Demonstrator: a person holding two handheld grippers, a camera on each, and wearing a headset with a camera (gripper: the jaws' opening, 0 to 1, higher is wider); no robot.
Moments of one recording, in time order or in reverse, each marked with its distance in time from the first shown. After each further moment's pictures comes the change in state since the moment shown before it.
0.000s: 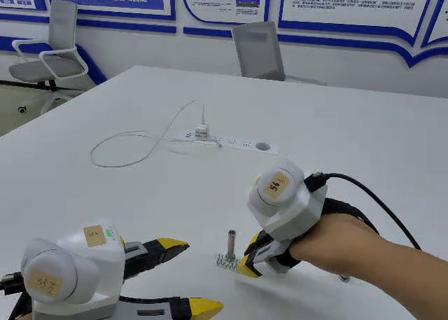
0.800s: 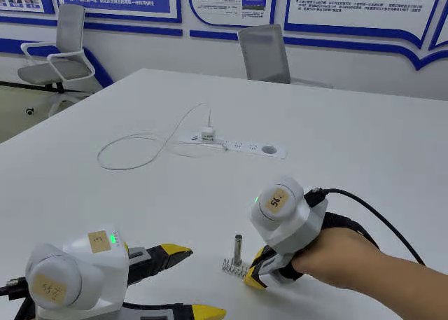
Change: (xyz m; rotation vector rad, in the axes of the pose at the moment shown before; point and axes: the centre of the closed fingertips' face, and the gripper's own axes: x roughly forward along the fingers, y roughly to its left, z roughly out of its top) left arm -0.004 -0.001 -0.004 -0.002 0.014 -0.001; right arm 0.011 0.000 -0.012 0.016 0.021 0.011
